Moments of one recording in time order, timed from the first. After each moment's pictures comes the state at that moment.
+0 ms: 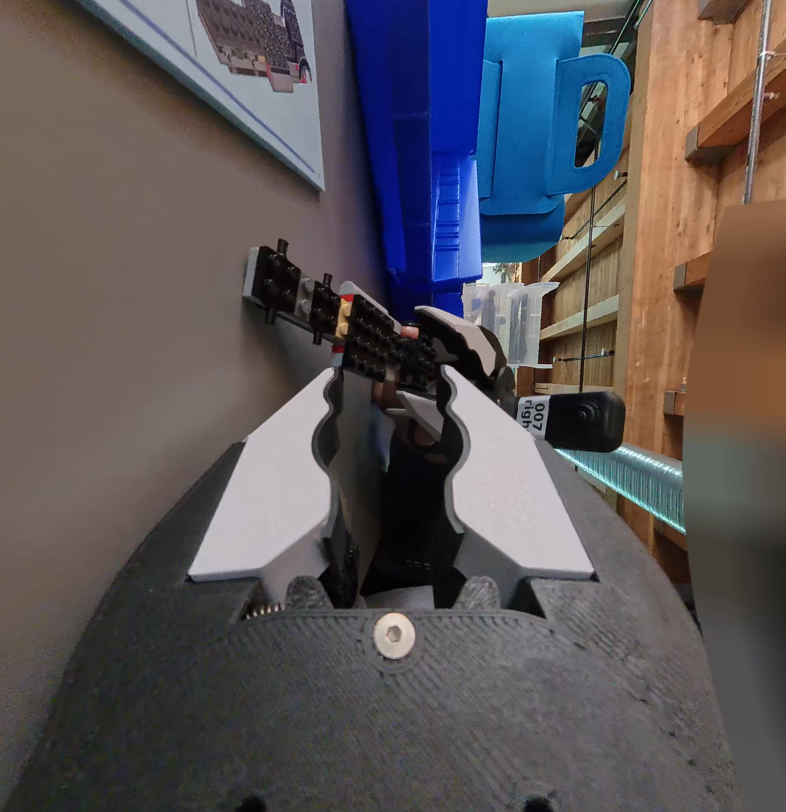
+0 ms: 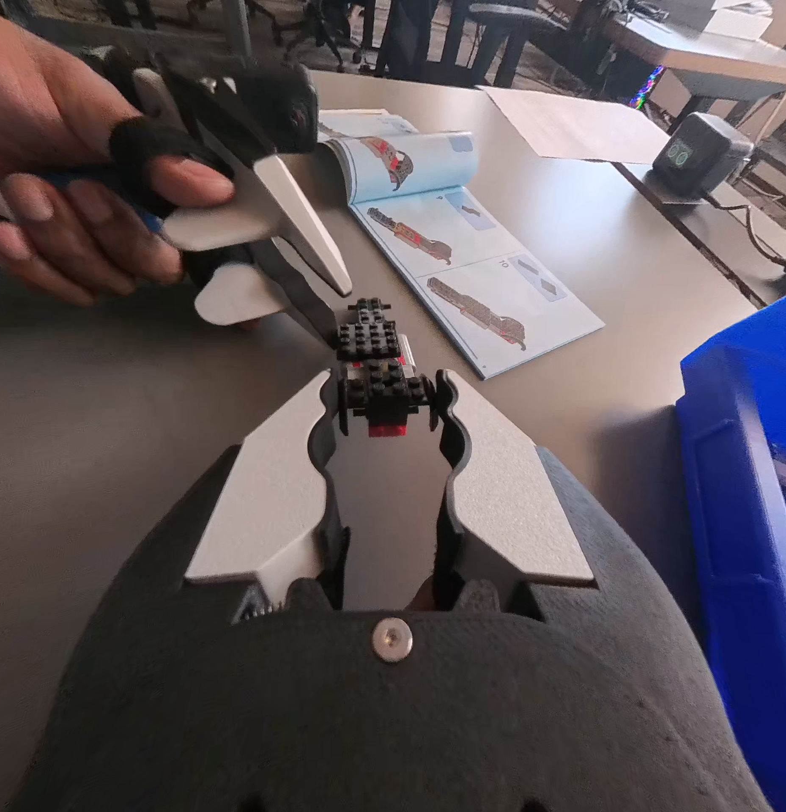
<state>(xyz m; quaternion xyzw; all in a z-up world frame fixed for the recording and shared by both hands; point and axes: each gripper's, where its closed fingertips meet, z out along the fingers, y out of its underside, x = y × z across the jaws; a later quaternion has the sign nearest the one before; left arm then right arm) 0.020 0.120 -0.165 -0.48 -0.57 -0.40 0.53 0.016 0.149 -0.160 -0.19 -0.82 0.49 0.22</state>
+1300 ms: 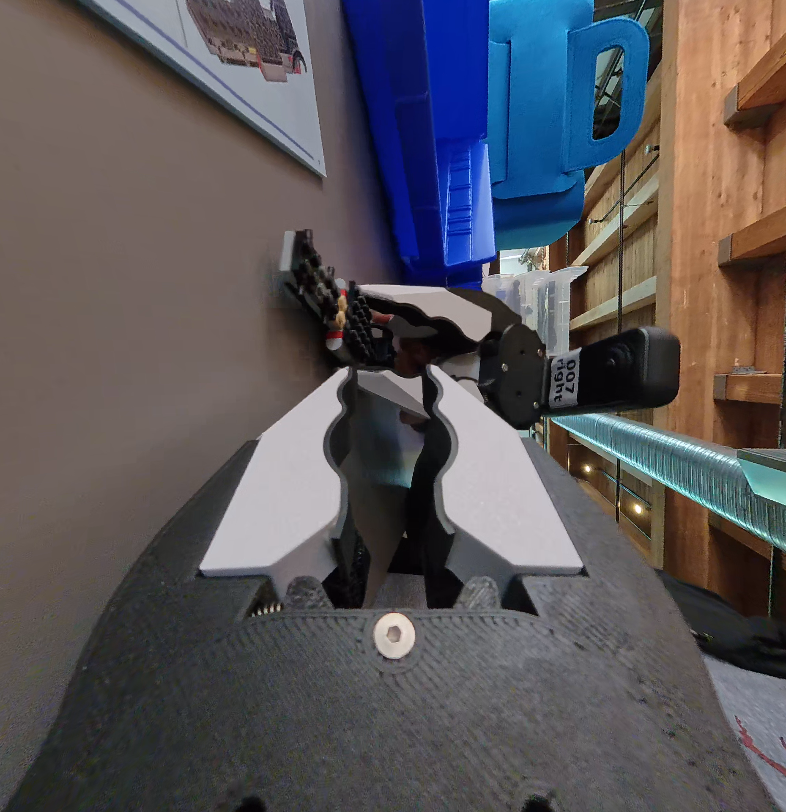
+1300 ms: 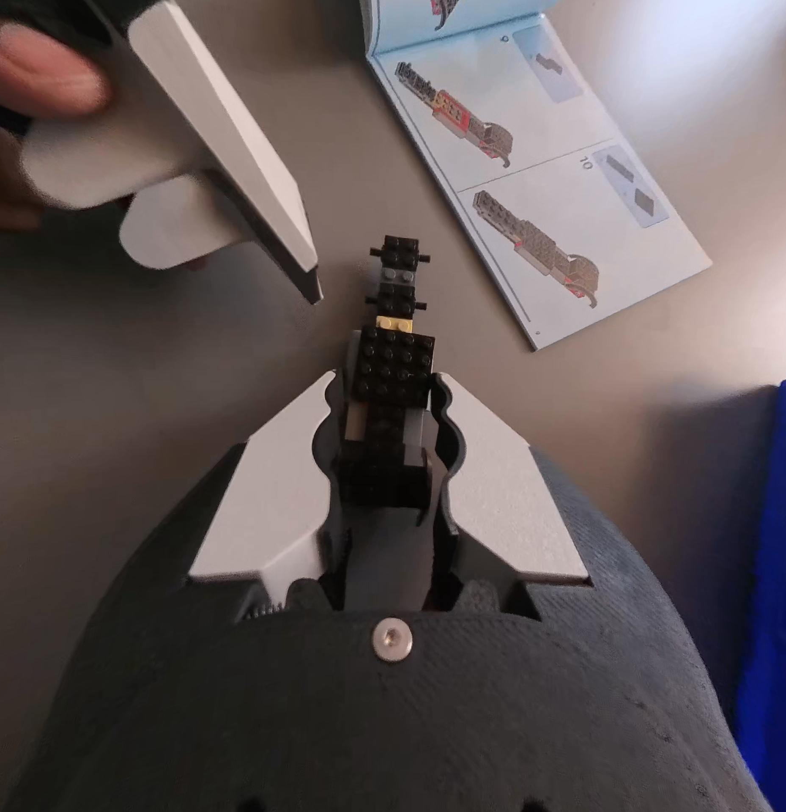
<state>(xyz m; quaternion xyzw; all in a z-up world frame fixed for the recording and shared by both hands) 0.030 0.110 -0.166 -0.52 -0.56 -0.36 0.53 0.012 0.135 -0.201 -0.20 -0.90 0.36 0.15</state>
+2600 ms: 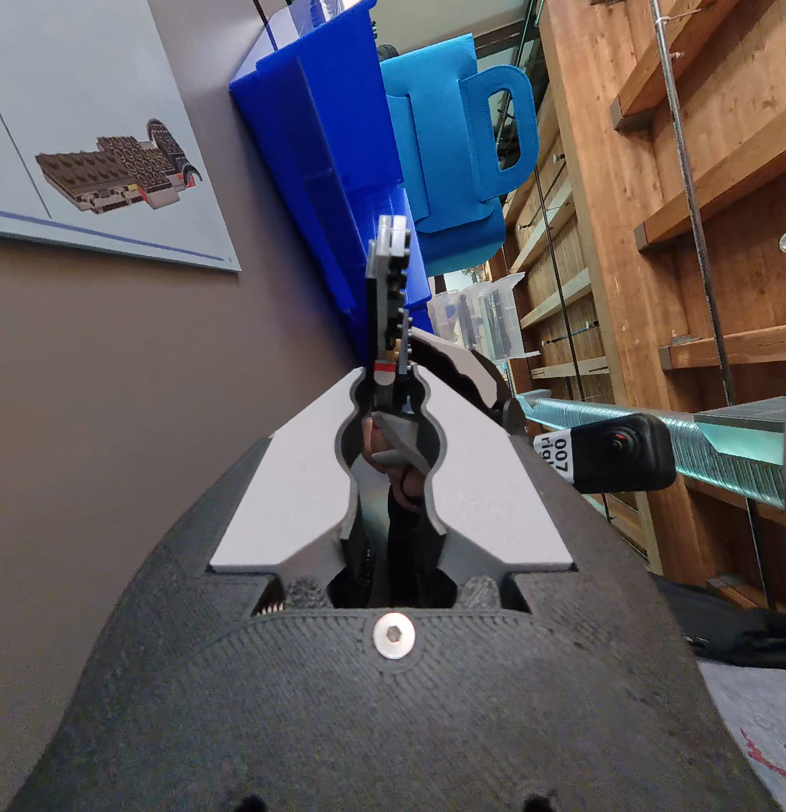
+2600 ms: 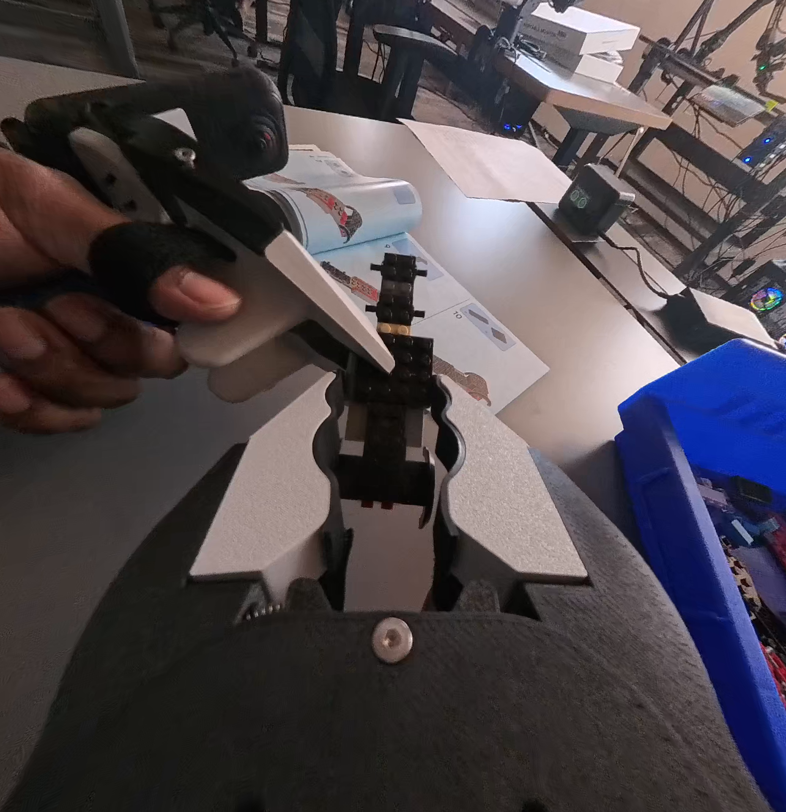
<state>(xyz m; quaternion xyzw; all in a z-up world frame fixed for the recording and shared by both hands) 0.002 0.128 -0.134 -0.50 -0.50 -0.36 0.61 -0.006 0.114 -0.137 -0.23 -0.80 0.46 0.31</state>
